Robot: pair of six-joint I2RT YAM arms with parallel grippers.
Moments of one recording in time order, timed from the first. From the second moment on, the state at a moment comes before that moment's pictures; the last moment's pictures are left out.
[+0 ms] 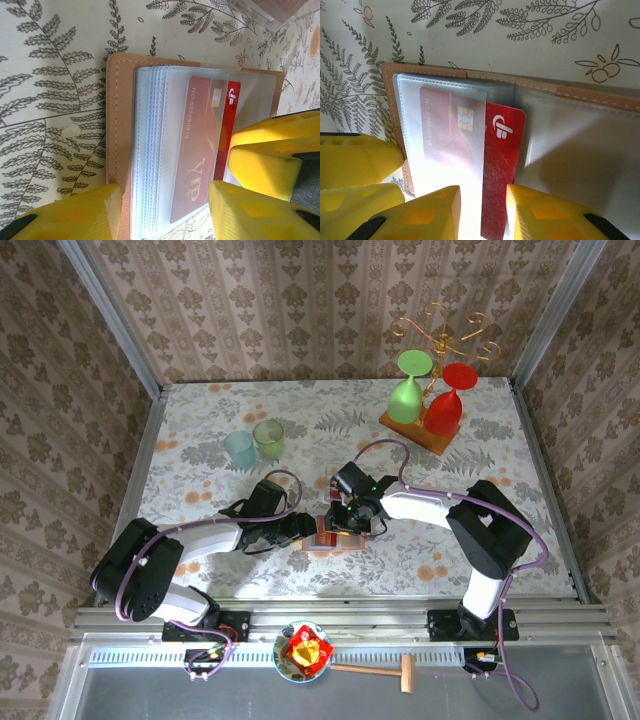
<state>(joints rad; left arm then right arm) -0.65 1.43 0.53 -0.03 0.45 -0.86 0.73 1.77 1.04 -0.42 -0.29 0.82</state>
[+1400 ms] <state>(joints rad) -0.69 1.51 0.63 -0.05 0.44 -0.85 0.73 1.75 1.01 -0.35 -0.34 0.84</state>
